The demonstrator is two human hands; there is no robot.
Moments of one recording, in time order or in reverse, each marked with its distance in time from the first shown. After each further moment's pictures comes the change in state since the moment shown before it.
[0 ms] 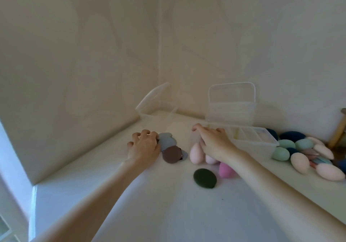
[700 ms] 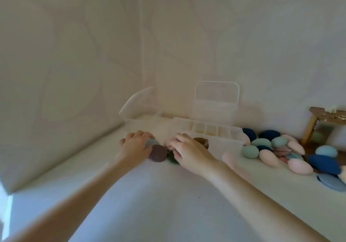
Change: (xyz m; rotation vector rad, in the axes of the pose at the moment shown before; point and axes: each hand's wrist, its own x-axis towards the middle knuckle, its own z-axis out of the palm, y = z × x) left_hand -0.008 0.033 -0.018 -0.033 -0.021 0.115; right_hand -0.022 -0.002 0.011 0.089 0.093 -0.247
